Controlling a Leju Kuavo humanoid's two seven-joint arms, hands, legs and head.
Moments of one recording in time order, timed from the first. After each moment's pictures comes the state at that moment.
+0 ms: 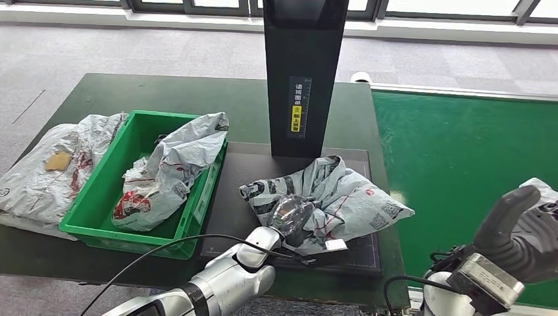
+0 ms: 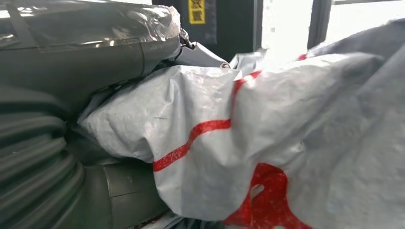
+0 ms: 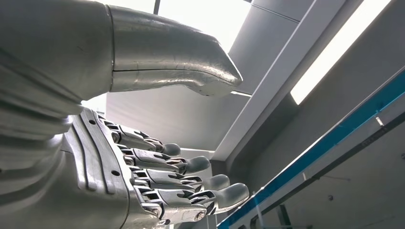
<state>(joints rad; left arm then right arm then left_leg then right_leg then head) -0.63 -0.37 -0.95 -0.33 -0.89 0.56 0.05 -0.02 0.33 0.00 -1.91 0.60 -0.70 -0.70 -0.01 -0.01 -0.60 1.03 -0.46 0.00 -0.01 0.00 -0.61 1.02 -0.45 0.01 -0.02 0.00</state>
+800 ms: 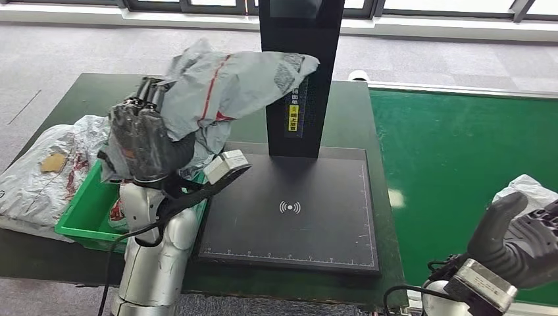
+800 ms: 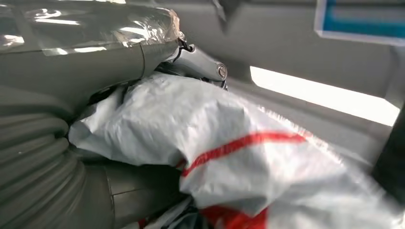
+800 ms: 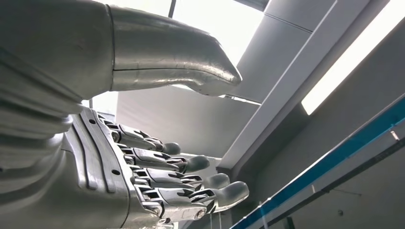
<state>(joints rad) -0.37 -0.35 -0.13 -1.52 -1.36 0.70 -0.25 0.03 0.33 0.00 -1.92 0.59 -0.70 -0.70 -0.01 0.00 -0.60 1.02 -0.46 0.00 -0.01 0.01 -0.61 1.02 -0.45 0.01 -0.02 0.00</state>
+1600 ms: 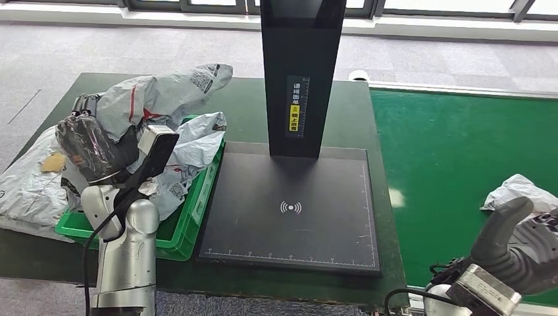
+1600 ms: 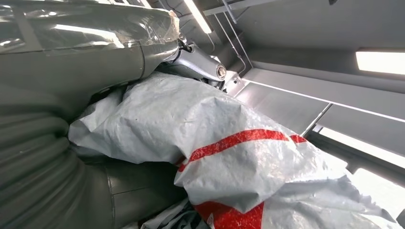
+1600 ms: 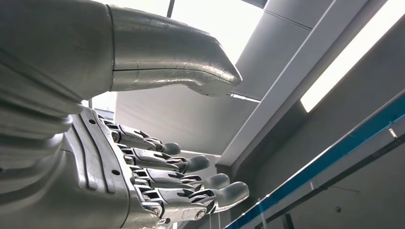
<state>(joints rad) -0.40 -0.33 0.21 -1.40 -1.33 0.70 -0.23 0.05 0.33 0.00 -1.93 0.59 -0.70 -0.70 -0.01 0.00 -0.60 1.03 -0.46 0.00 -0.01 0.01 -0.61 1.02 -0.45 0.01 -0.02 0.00</state>
